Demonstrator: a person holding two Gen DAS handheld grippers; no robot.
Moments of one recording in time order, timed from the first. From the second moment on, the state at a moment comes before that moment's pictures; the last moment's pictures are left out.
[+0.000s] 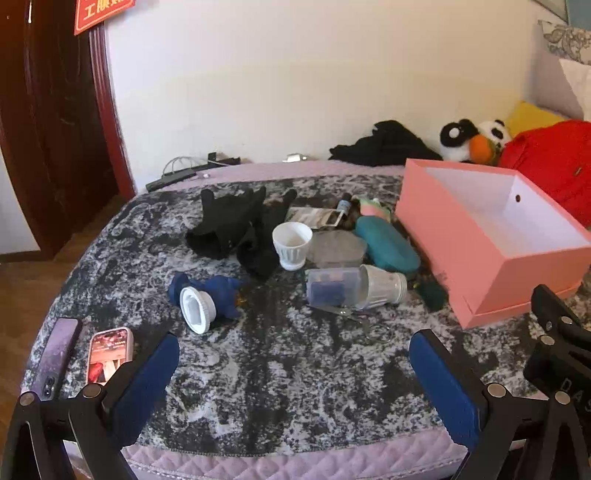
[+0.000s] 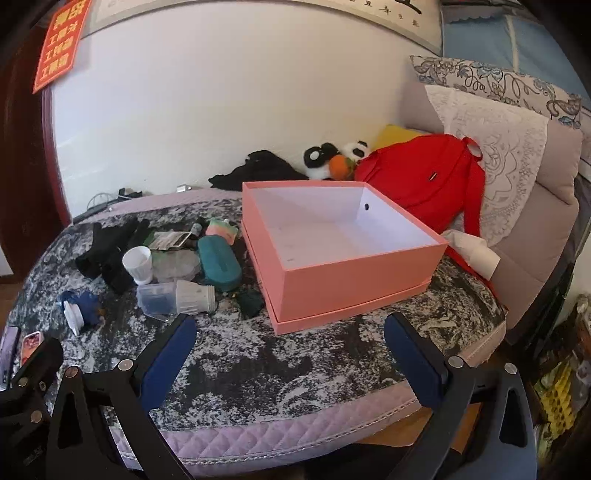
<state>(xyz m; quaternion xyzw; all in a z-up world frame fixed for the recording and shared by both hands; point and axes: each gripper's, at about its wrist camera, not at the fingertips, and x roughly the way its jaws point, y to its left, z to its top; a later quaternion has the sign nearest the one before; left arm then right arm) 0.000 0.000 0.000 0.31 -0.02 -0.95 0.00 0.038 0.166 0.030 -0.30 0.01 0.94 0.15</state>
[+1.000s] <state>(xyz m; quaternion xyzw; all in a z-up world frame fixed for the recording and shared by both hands) -0.002 0.010 -0.001 0.33 -0.02 -0.95 -0.02 0.037 0.177 0.029 -0.31 0.01 0.93 0.17</state>
